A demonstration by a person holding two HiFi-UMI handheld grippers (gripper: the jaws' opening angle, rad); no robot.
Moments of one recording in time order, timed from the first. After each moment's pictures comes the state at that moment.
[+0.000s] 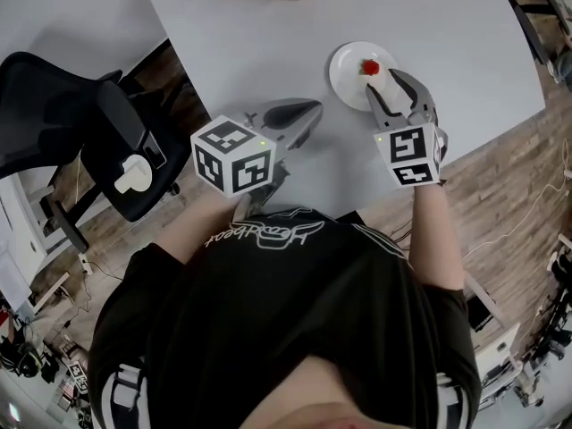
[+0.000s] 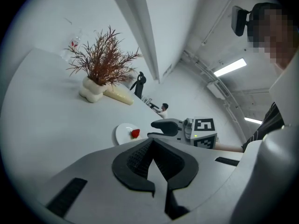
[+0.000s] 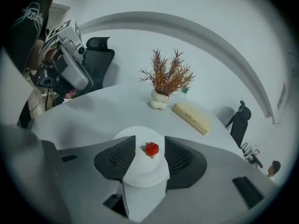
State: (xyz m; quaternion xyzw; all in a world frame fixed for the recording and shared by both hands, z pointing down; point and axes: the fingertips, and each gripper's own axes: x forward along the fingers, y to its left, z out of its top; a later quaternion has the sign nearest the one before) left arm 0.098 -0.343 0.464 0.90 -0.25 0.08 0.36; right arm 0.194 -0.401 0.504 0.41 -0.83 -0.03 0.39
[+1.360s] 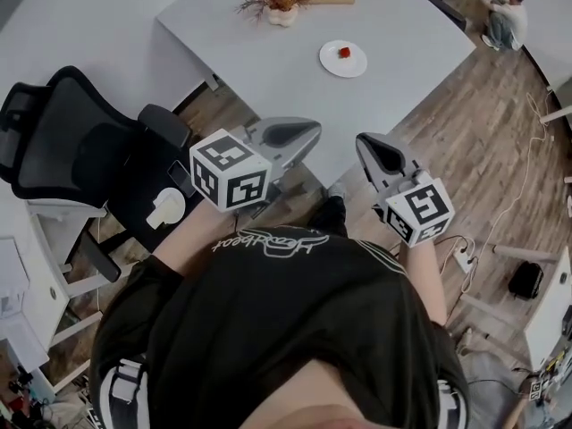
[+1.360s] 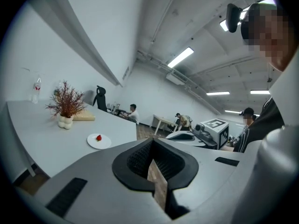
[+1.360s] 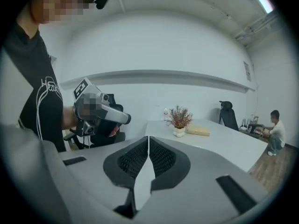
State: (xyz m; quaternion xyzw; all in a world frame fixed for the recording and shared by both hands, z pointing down) left arm -0.003 -0.107 0.307 0.98 -0.10 0.08 0.18; right arm 0.056 -0.082 0.327 0.50 -0.86 0.04 0.13
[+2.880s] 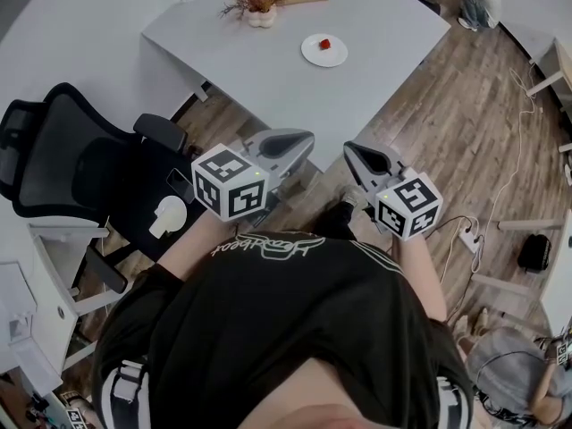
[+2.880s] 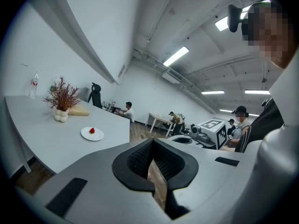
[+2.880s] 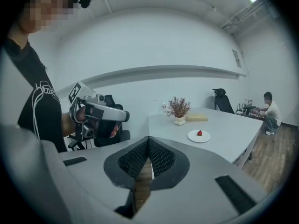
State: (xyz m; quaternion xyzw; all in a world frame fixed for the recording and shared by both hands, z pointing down) left arm -0.016 -0.049 0.324 0.98 -0.07 0.09 0.18; right arm 0.037 -0.026 0.356 0.52 -0.84 0.12 0.11
